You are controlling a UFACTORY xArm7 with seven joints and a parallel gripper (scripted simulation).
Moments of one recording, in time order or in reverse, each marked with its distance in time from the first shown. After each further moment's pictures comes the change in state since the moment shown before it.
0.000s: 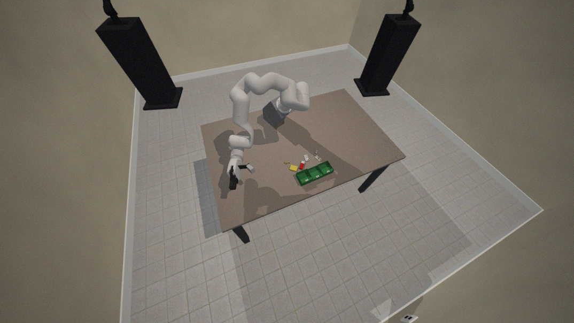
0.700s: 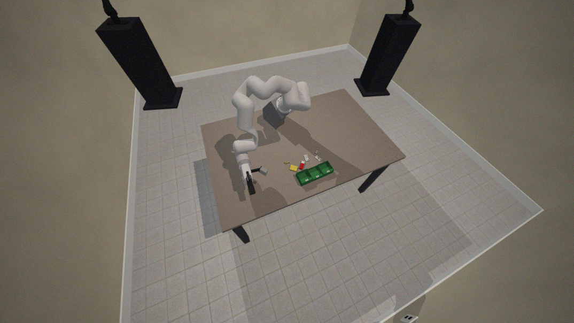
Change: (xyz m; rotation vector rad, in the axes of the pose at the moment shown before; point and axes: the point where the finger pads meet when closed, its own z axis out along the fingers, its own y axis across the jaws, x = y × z) arm 0.090 -0.058 0.010 0.168 0.300 -0.222
